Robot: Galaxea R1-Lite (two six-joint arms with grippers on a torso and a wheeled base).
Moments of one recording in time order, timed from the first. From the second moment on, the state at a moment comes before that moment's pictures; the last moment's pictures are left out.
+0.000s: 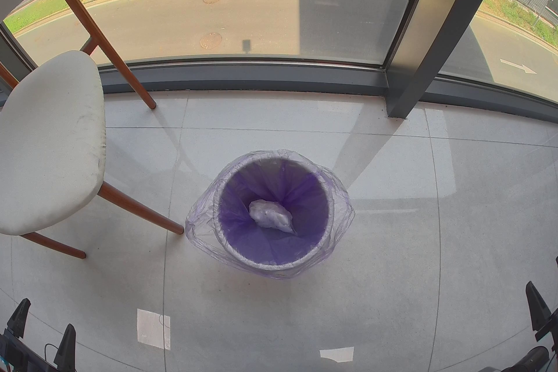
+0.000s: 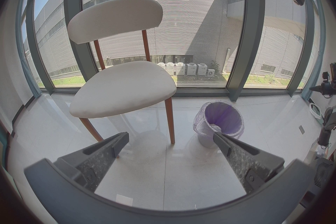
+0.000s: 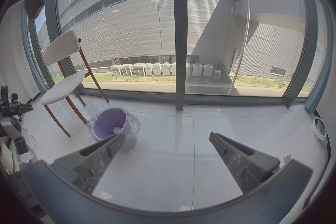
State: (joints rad) left arm 0.00 0.01 -0.02 0.00 -0.03 0.03; right arm 0.06 0.24 -0.11 -0.08 0.04 -0.01
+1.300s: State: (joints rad) left arm 0.01 0.02 -0.02 0.00 -0.02 0.01; right arm 0.00 0.01 -0.02 0.01 0.00 0.02
